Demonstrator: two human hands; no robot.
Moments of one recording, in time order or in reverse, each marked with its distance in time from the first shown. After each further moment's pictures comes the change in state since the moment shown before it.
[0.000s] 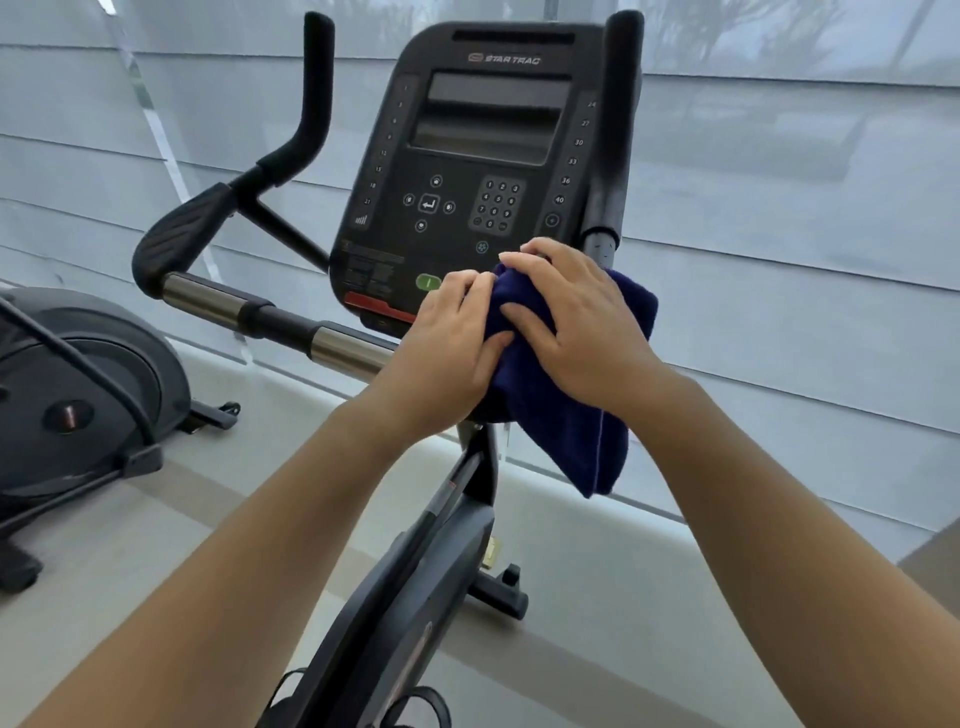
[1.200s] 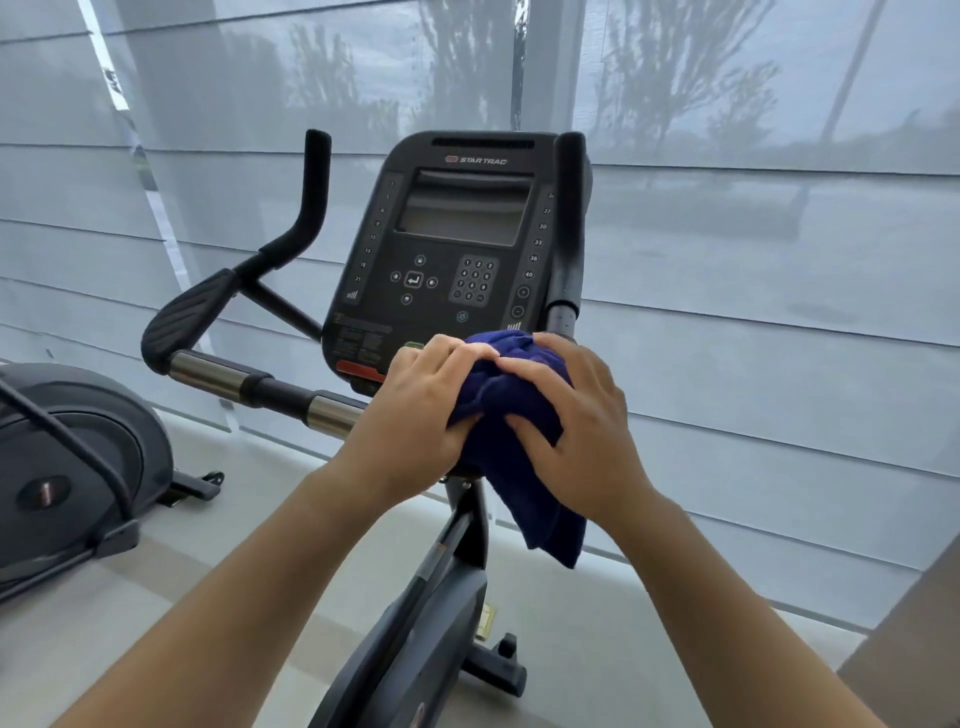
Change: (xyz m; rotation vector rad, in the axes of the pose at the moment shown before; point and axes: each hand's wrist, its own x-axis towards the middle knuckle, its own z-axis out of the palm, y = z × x) left_hand -0.015 0.015 -0.030 0.014 0.050 0.115; right_hand -0.051 -0.001 0.000 0.140 0.279 0.014
